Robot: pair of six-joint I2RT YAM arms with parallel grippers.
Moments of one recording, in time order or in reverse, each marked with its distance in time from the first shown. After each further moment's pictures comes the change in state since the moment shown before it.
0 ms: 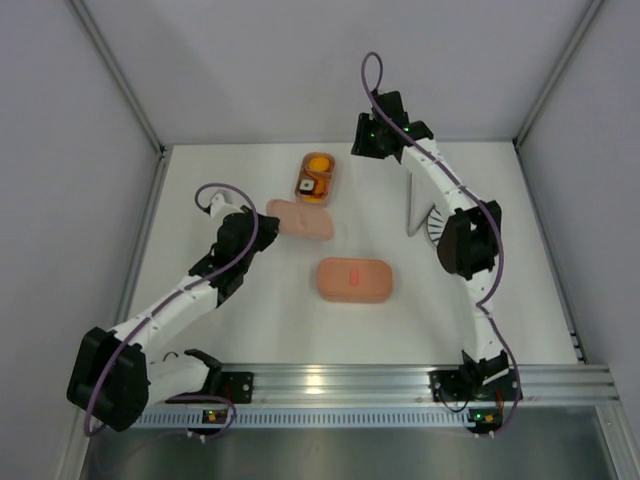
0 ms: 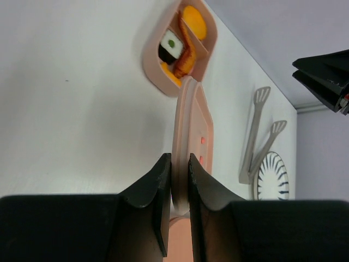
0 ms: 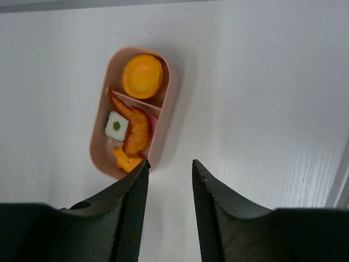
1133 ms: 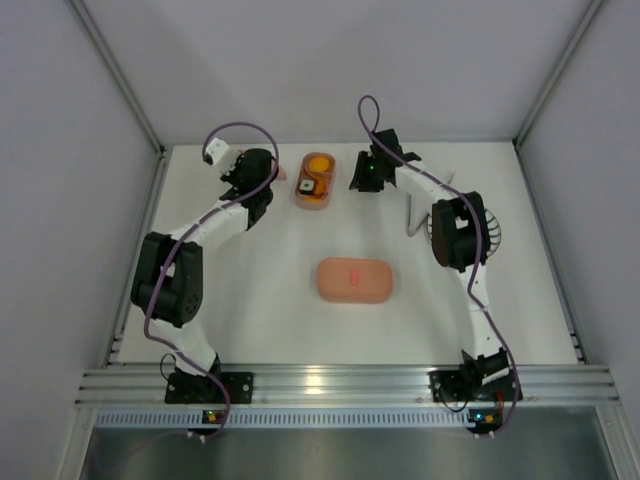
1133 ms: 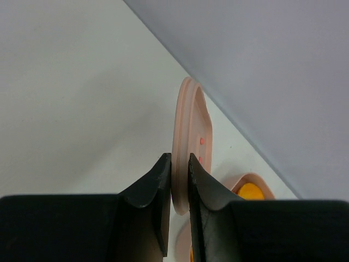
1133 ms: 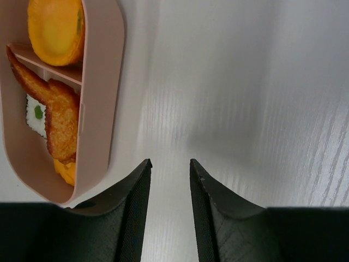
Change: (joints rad) left arm 0.125 0.591 0.582 -0.033 -0.506 0.122; right arm -0.047 0.177 -0.192 0.233 -0.174 0.060
